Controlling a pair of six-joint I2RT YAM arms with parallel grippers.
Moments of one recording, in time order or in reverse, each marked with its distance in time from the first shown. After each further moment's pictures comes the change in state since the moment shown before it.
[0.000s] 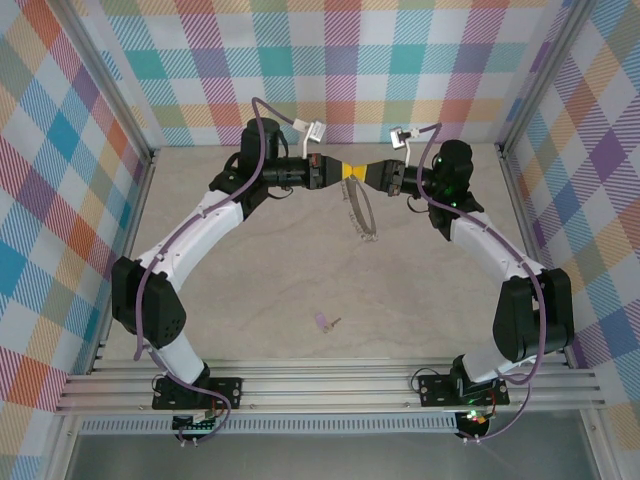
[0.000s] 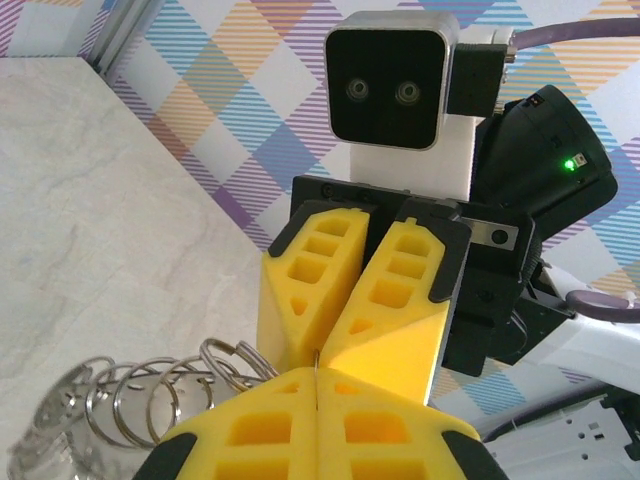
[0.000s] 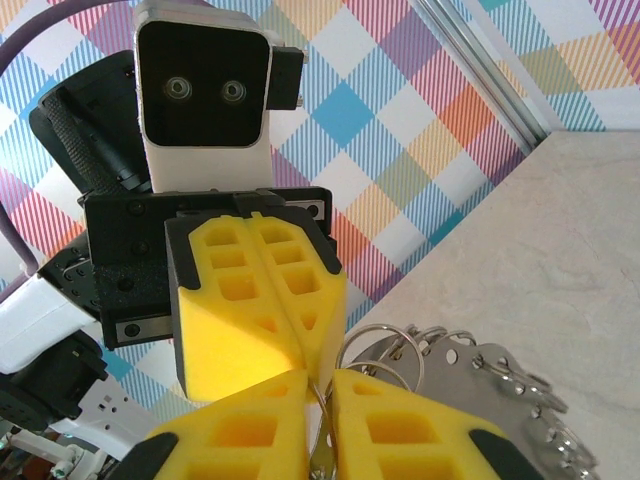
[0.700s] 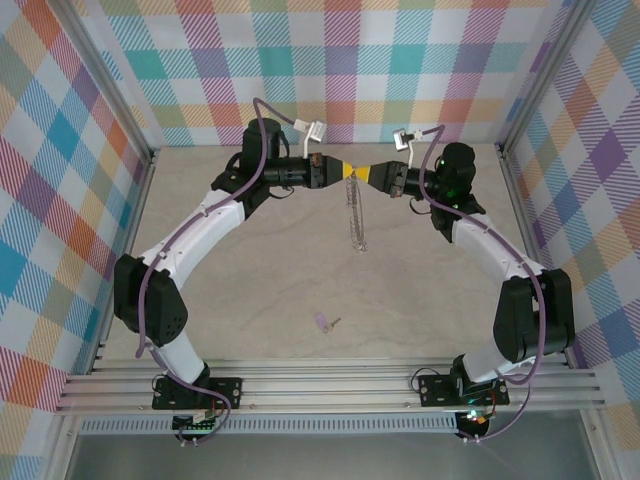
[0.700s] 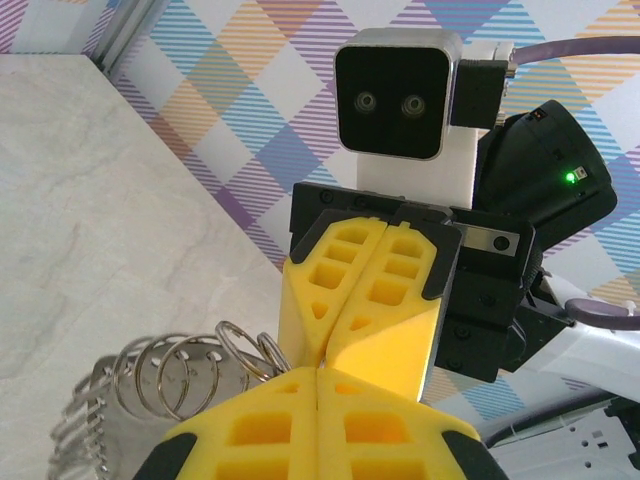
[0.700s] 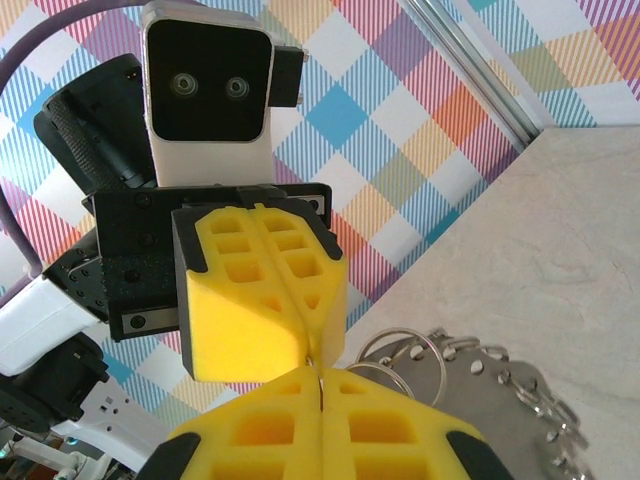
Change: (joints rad) left arm 0.002 0.015 0.000 0.022 0.000 -0.018; right arm -0.023 -0.005 -0.026 0.024 -0.005 0.019
